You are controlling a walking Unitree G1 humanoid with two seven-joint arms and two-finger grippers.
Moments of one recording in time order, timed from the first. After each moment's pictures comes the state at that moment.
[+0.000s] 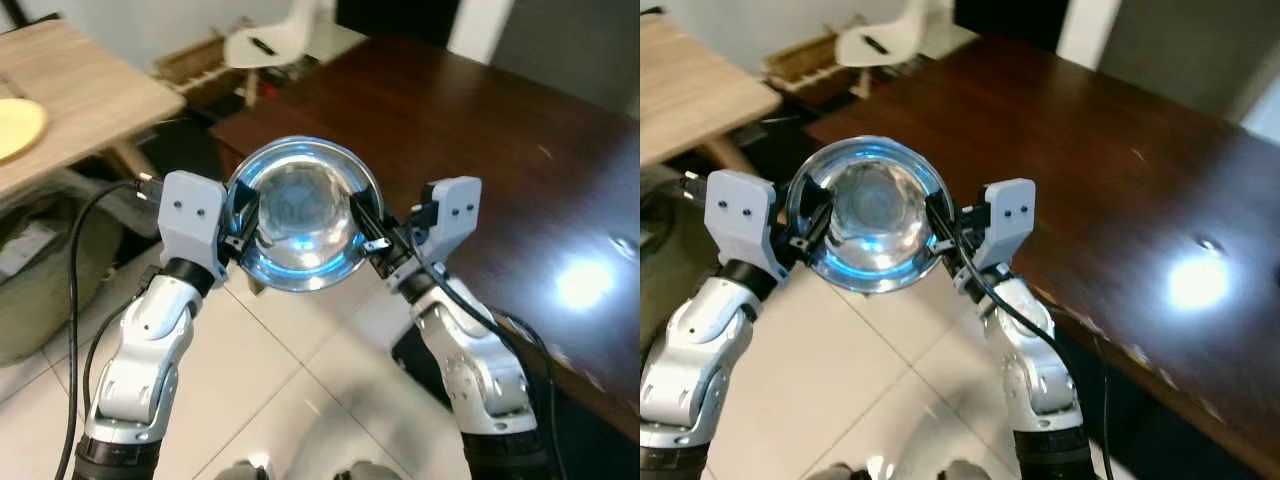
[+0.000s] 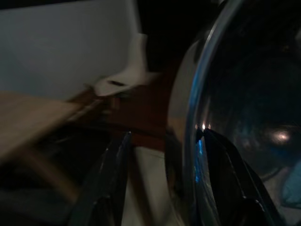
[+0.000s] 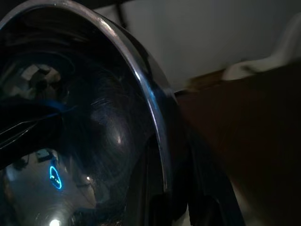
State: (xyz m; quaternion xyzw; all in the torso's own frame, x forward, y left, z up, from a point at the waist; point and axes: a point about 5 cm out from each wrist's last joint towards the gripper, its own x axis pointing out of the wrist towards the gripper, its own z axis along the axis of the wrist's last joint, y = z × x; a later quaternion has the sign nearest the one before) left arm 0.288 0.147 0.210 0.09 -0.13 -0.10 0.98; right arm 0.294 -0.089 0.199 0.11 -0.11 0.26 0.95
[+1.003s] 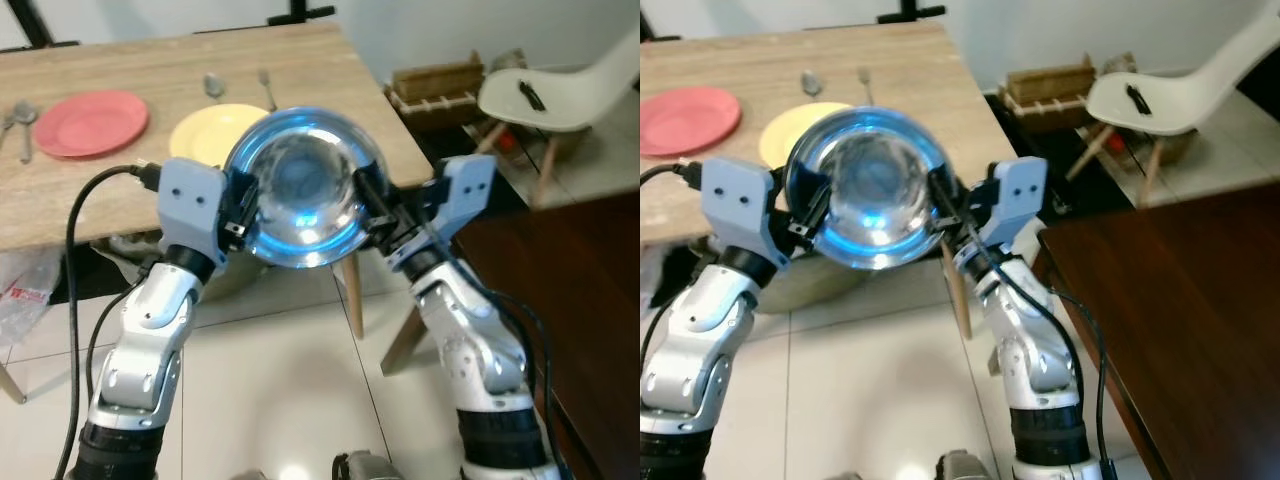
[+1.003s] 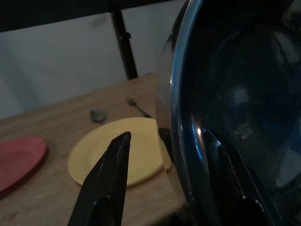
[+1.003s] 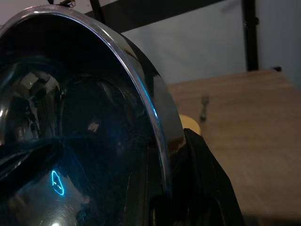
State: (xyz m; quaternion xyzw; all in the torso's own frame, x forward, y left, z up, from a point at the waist) left arm 0.293 0.143 0.227 0.10 -0.16 -0.10 0.98; right arm 0.308 -0.095 0.227 0.14 -0.17 0.23 0.95
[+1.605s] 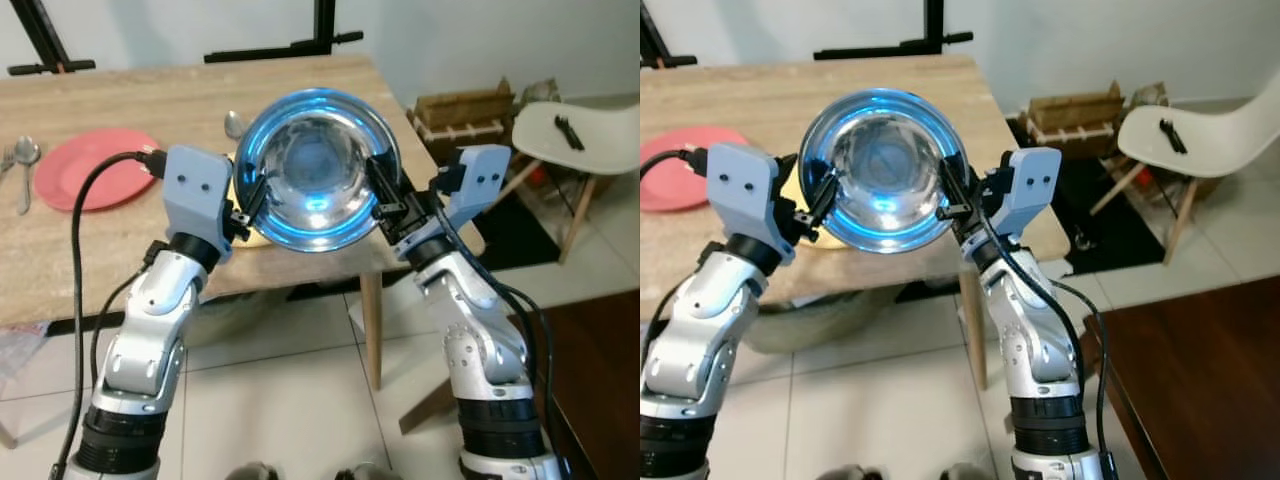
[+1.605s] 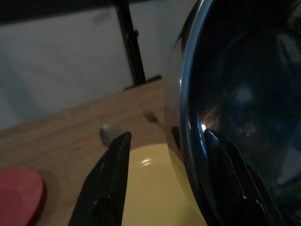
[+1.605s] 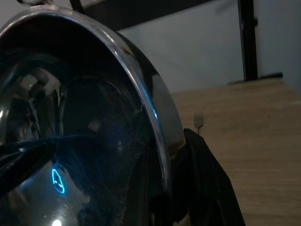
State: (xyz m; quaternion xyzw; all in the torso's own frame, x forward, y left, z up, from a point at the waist) left arm 0.306 0.143 0.225 0.10 -0.14 -0.11 0.98; right arm 0.315 -0.102 0.221 0.15 -0.16 0.20 0.96
